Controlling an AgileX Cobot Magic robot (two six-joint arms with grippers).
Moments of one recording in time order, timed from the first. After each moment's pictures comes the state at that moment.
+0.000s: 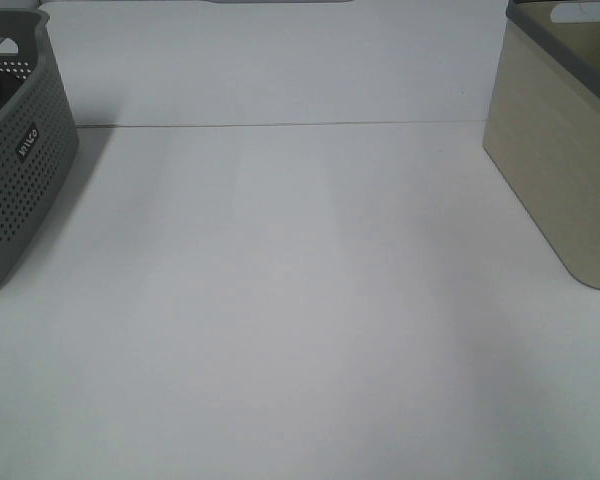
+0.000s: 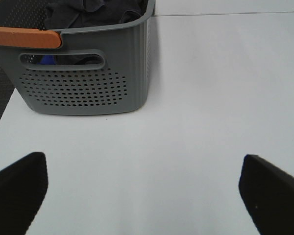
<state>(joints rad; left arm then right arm) 0.02 -0.01 -0.50 -0.01 1.05 0.02 -0.21 2.07 -2.44 0.18 1.22 0.02</state>
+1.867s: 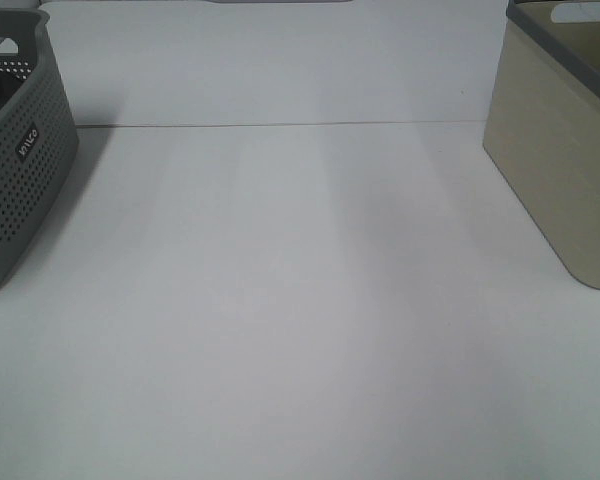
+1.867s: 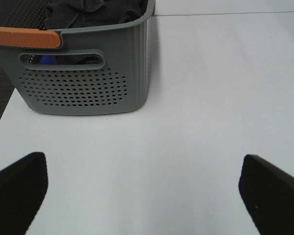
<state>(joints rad) 0.02 -0.01 -0.50 -0.01 1.05 0.02 0.00 1.88 -2.23 0.06 1.22 -0.06</state>
